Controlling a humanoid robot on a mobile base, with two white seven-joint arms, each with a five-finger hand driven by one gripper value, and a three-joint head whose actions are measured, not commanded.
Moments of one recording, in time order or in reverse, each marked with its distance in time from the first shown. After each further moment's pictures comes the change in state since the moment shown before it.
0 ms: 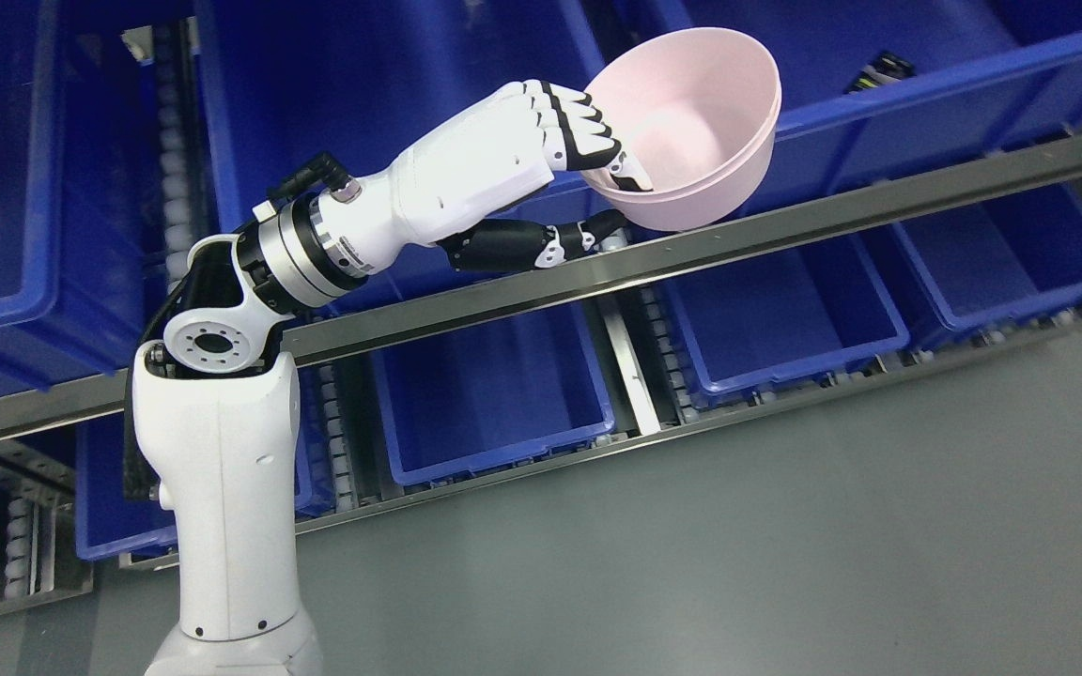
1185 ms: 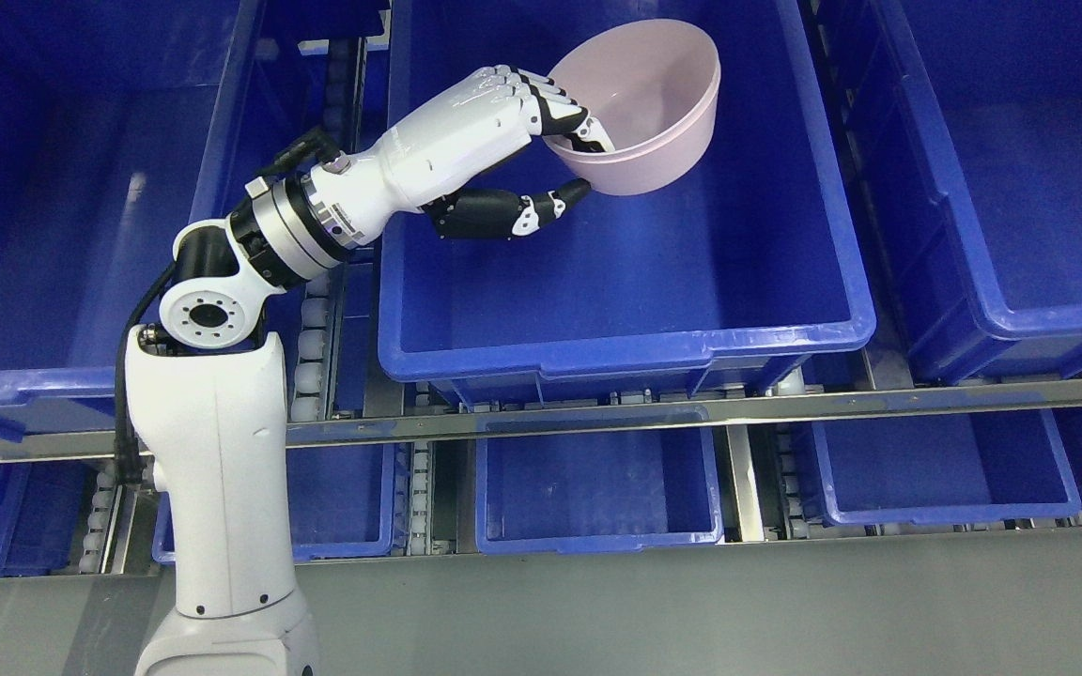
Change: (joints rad) left arm -0.042 0.000 0.055 0.122 -0.135 0.054 -0.005; right arm 0.000 0.000 0.000 0.000 0.000 0.000 0.003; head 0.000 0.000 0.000
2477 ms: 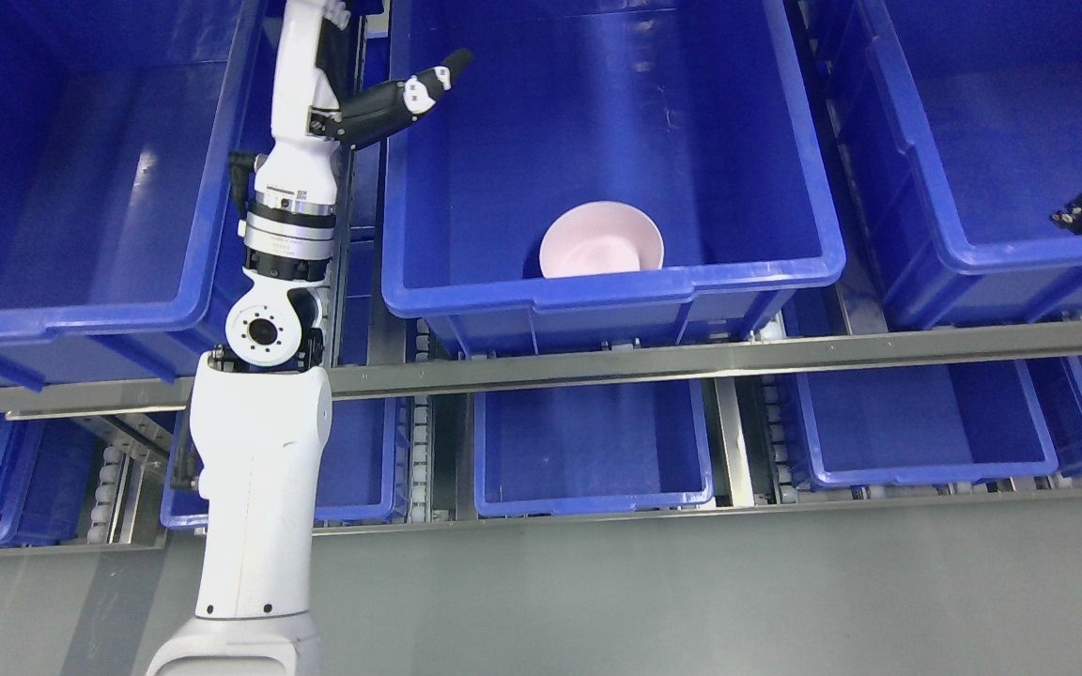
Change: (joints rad) left arm 0.058 0.000 -0.051 0.240 0.318 0.145 0.827; right arm 0.000 0.000 0.000 0.000 0.000 0.000 0.003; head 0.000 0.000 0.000
